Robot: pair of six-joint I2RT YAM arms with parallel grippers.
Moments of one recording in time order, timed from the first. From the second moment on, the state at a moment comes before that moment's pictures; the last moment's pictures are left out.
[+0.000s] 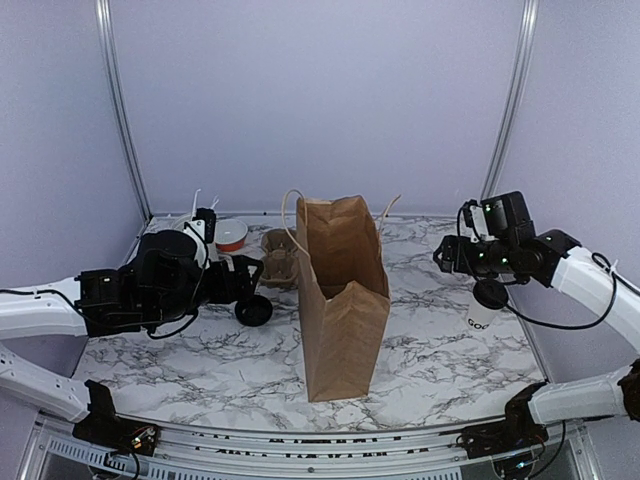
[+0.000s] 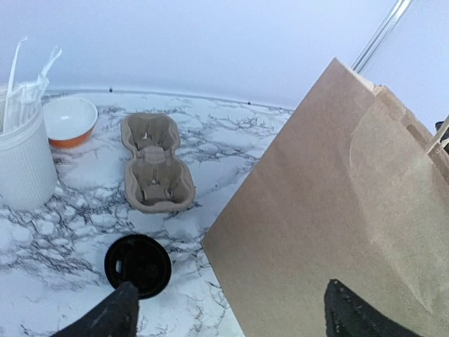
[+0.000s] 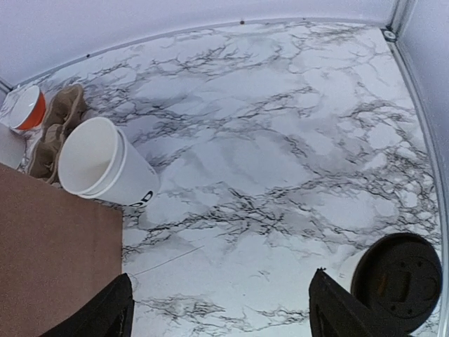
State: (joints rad) left arm -1.06 1.13 0.84 -0.17 -0.49 -0.65; right arm 0.43 1.12 0.98 -0.58 0.10 0.40
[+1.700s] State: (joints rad) left arm -0.99 1.06 0.87 -0.22 -0.43 -0.65; right arm 0.01 1.14 0.81 -0.61 0.09 0.28
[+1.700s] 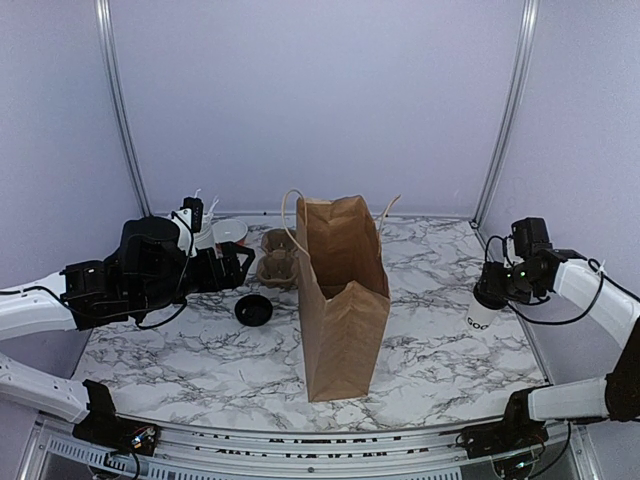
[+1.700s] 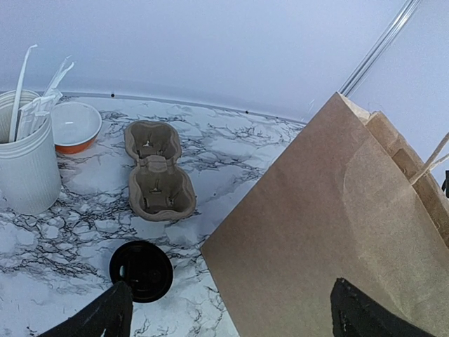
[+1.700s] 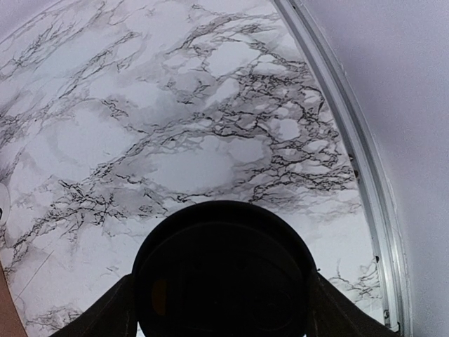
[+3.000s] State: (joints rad) left arm -0.97 1.06 0.86 -0.22 -0.39 -0.66; right arm 0.05 1.18 0.84 -0.63 0.12 0.27
